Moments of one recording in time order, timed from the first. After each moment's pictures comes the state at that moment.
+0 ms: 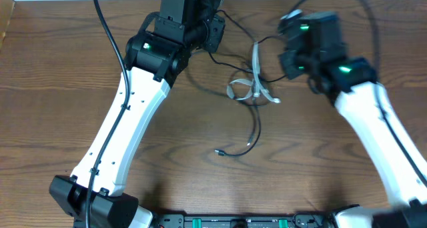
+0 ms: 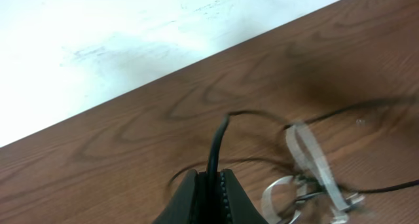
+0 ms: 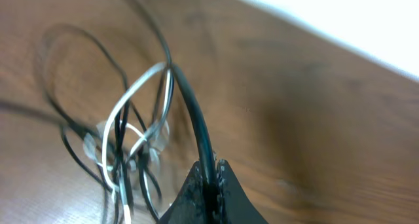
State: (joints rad) left arm -0.40 1.66 1.78 -0.73 0.04 0.09; right arm 0.29 1.49 1.40 -0.65 0.01 -0.16
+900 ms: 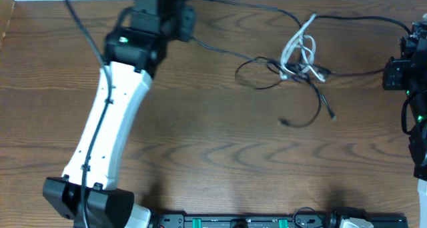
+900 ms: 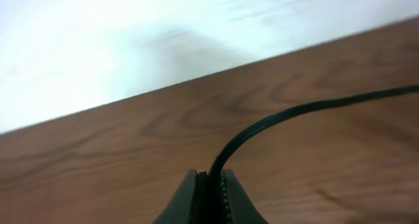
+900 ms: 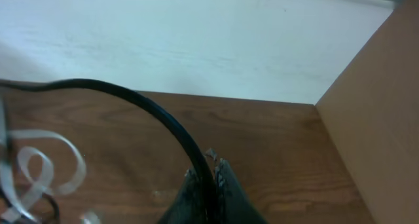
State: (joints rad) left arm -0.25 1.66 1.78 -0.73 -0.07 0.09; right arm -0.11 1.06 1.41 -0.70 0.04 -0.16
